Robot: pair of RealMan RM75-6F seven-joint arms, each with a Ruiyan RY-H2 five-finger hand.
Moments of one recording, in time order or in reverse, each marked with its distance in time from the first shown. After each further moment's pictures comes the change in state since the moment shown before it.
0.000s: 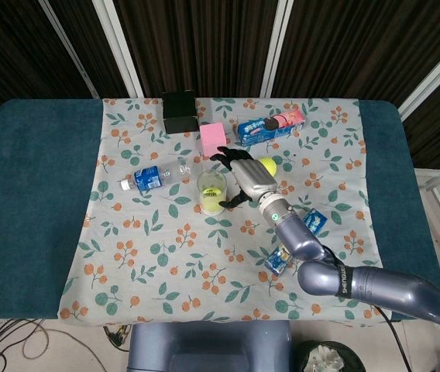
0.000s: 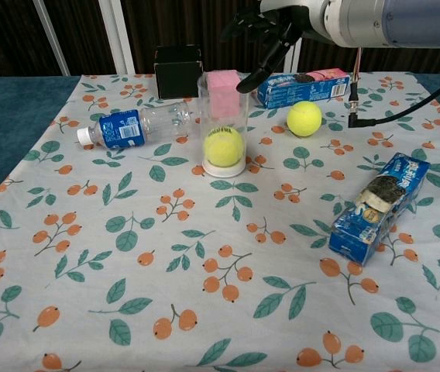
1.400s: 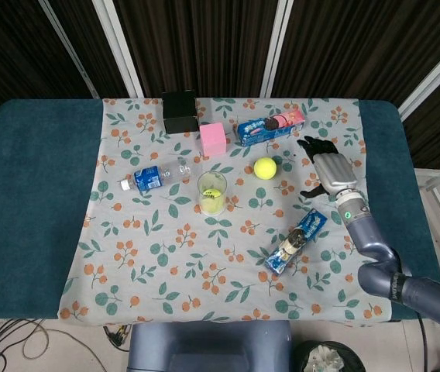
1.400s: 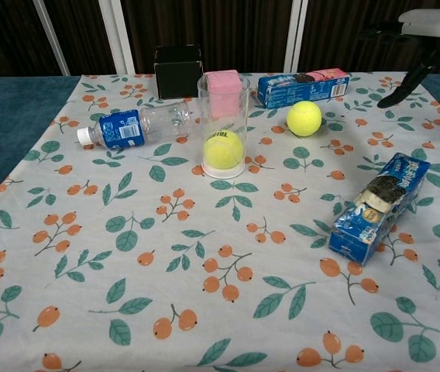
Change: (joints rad) left arm -0.034 -0.075 -0.024 0.047 -0.034 -0.011 0.102; right arm -0.252 0.017 -0.123 0.339 -0.364 0.033 0.178
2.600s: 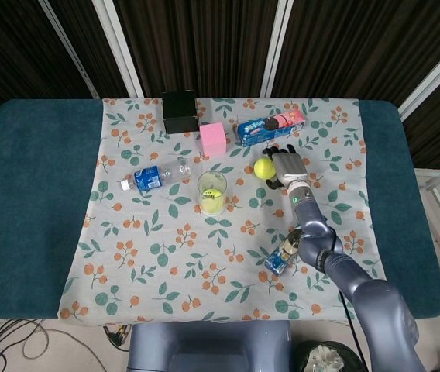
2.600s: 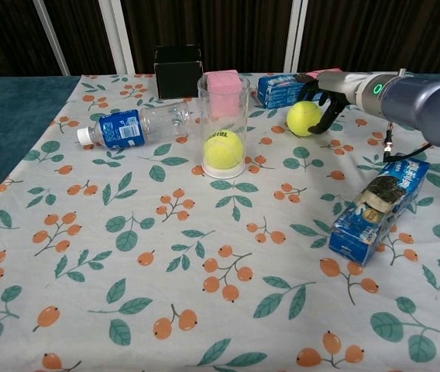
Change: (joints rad) left arm -0.003 0.010 -0.023 0.014 -0.057 -0.017 -0.016; right arm 0.223 -0.518 0.079 0.763 -0.005 -0.313 0.046
